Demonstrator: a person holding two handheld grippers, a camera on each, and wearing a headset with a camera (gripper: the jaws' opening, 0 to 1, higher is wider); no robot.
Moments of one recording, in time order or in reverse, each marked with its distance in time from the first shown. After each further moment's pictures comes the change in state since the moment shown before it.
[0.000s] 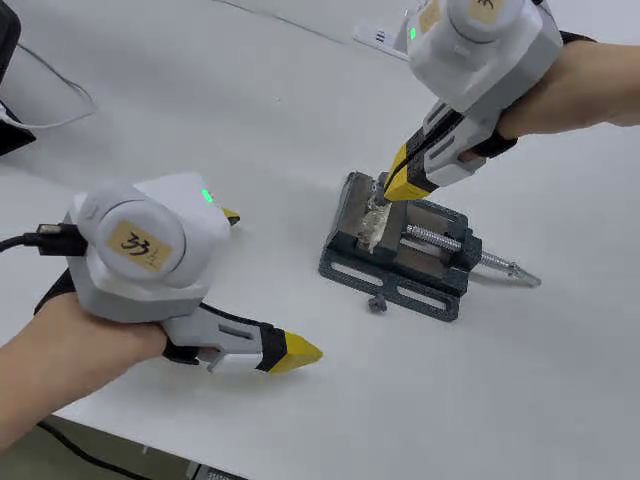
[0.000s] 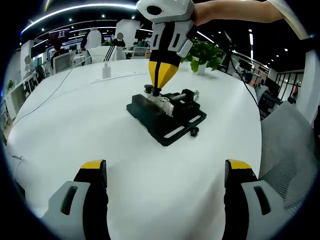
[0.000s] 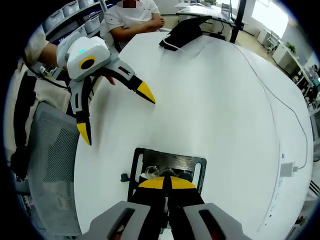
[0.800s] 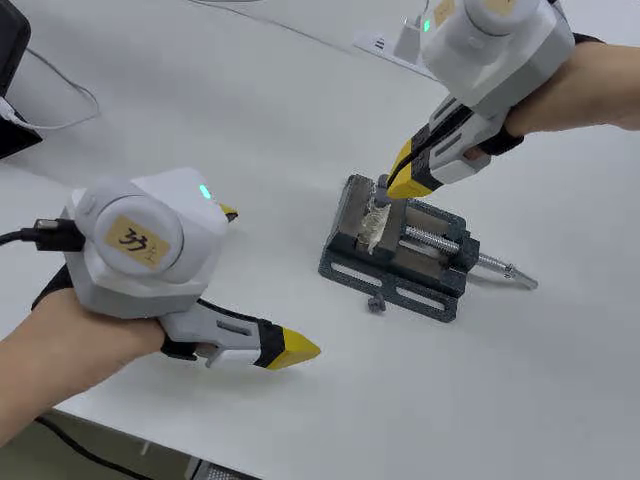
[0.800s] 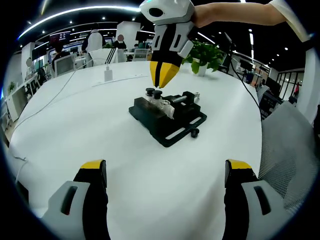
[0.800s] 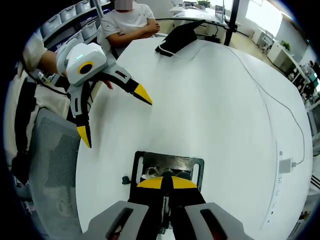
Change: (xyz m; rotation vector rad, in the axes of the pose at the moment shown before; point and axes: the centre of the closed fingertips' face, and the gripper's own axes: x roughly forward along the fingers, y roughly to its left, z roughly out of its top) left arm -0.008 0.000 0.004 0.011 -0.014 0.018; right arm -0.009 0.005 0.004 0.035 -0.049 -0.012
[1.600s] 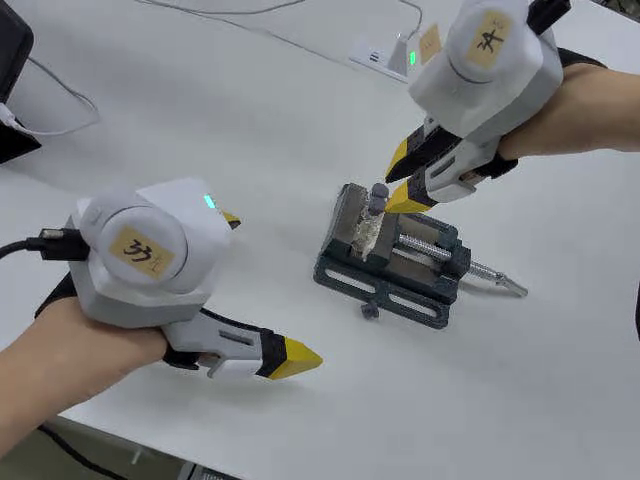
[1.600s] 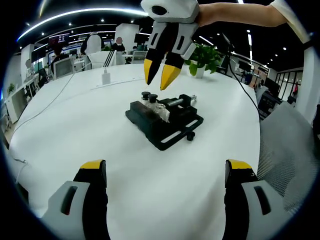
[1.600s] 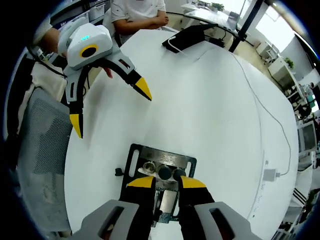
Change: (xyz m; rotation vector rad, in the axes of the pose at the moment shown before) left arm 0.000 -0.007 0.005 0.011 -0.019 -0.007; right arm -0.009 -0.012 -0.005 -0.112 0.050 -0.100
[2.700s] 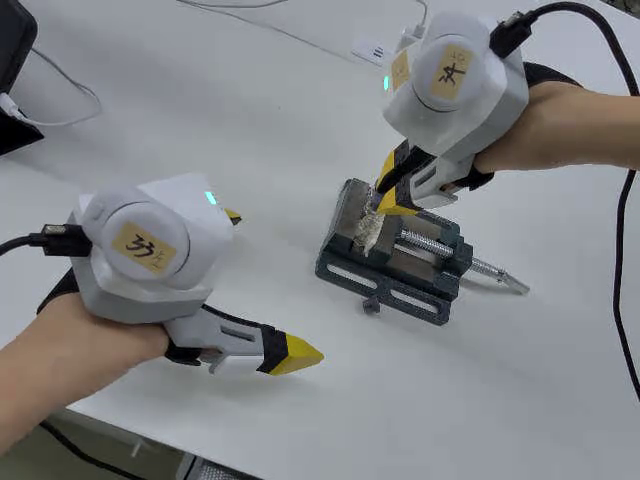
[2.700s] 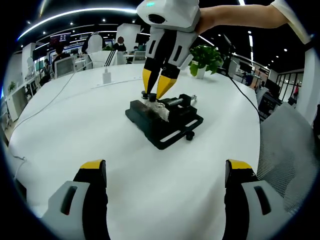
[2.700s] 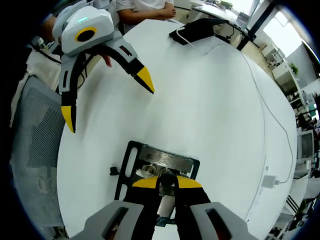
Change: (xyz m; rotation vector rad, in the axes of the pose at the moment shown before) left arm 0.001 -0.001 -0.003 -0.012 -0.007 0.003; right arm 0.025 0.002 0.000 -0.096 0.074 -0.041
